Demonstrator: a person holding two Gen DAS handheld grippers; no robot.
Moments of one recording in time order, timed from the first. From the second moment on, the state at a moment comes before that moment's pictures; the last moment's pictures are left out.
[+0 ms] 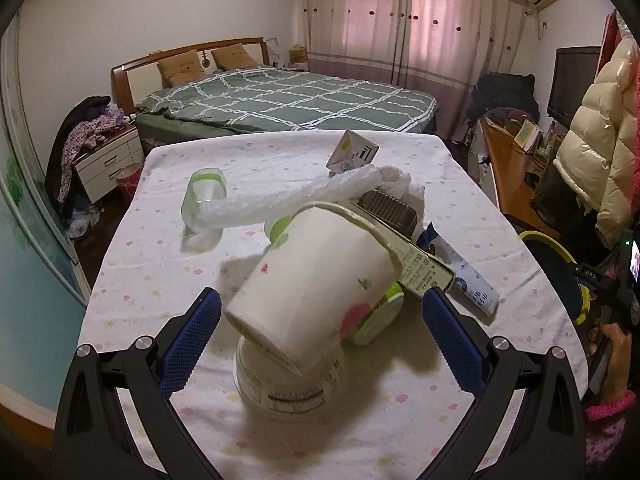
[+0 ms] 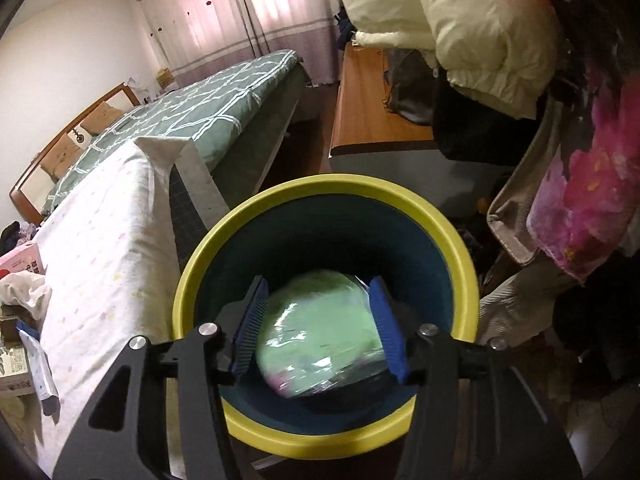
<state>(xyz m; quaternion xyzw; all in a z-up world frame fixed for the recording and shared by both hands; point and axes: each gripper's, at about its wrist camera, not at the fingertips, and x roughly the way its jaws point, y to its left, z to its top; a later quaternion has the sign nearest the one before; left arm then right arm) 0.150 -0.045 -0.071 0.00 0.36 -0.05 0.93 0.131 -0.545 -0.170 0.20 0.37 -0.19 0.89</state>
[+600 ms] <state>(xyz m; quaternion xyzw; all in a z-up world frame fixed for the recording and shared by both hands) 0.184 -0.045 -0.088 0.07 0.38 -0.12 0.91 0.141 -0.527 -0.164 0.19 0.38 -0.17 0.89</state>
